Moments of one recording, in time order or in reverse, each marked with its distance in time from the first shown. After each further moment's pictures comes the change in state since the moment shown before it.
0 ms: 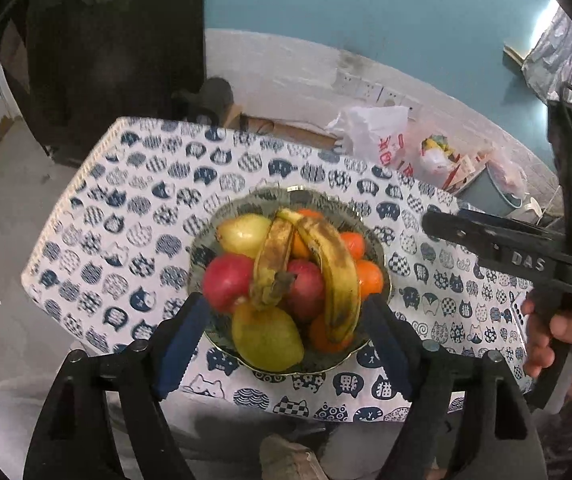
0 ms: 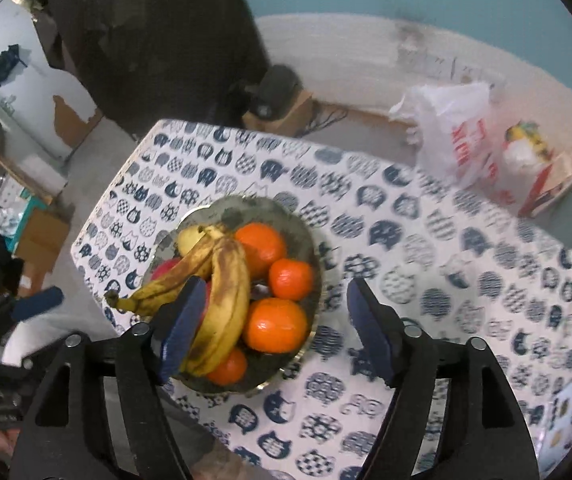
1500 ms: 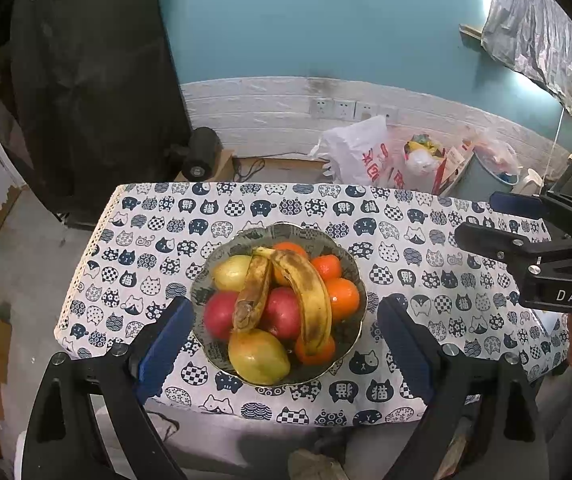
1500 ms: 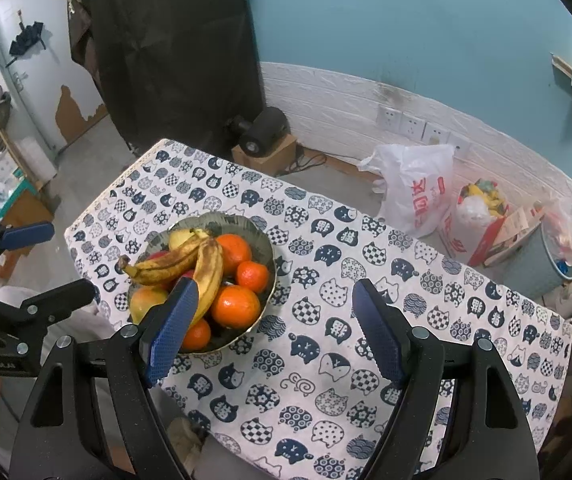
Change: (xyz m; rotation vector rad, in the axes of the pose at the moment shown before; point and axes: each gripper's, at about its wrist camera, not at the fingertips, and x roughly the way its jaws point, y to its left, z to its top) left arm -0.036 -0.057 -0.003 0.179 -0.100 0.073; right arm -0.085 0.000 -0.028 -0.148 -0.134 -0.096
